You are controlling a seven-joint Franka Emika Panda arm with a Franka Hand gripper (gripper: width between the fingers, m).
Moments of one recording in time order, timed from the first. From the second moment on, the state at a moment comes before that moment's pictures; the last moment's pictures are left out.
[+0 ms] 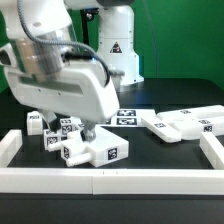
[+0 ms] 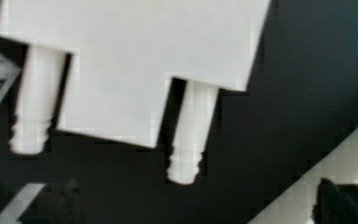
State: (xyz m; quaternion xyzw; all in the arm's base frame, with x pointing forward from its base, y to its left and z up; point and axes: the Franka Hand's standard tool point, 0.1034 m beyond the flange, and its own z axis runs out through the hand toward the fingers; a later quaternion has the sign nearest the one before) arm 0.575 -0.098 0.052 -0.92 0.38 0.08 0.07
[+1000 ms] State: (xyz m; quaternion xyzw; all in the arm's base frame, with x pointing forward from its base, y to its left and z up) arm 0.572 -0.095 0.014 -0.94 0.33 0.06 0.06
